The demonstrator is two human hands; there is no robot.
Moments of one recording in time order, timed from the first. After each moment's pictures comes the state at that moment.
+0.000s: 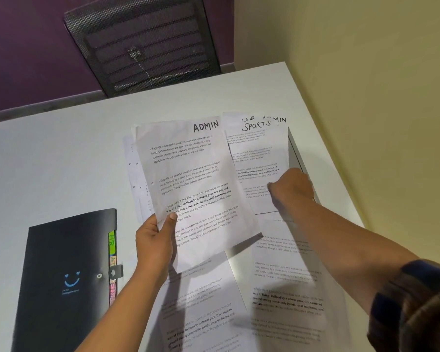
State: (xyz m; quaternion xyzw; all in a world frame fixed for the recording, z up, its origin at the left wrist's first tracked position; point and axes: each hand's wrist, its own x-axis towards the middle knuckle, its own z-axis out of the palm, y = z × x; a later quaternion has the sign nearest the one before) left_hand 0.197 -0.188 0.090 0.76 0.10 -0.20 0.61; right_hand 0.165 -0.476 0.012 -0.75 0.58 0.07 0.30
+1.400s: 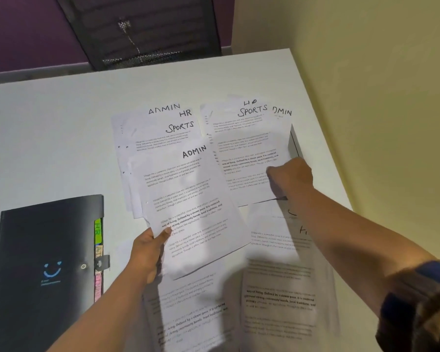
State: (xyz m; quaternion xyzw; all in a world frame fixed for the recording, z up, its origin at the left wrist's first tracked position) left_hand 0.207 -0.134 -0.013 0.65 0.24 -0.37 0.61; right_hand 0.173 -0.482 0.019 -0.74 0.57 0.03 0.36
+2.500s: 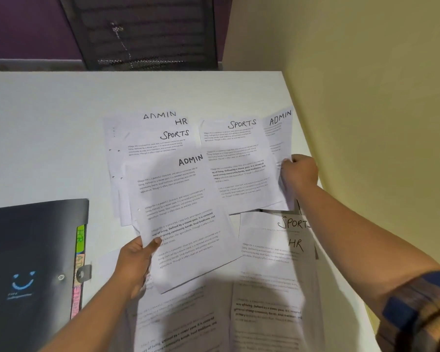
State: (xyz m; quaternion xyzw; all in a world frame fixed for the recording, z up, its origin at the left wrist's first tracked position) left_hand 0.208 -0.128 -0.030 0.63 0.23 -0.37 0.64; right_hand 0.182 -0.517 0.042 -0.75 0.55 -0.09 0.36
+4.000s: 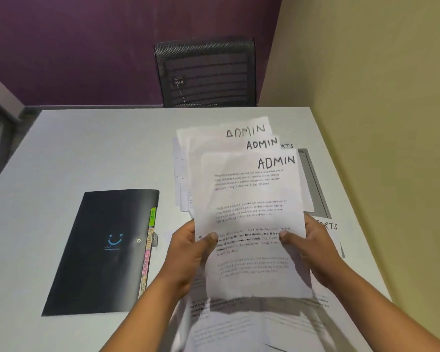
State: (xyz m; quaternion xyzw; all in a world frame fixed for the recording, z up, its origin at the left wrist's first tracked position) left_hand 0.125 -0.098 0.136 0.61 0.01 -0.32 0.73; right_hand 0.031 -0.330 0.143 -0.68 0.29 -0.03 0.67
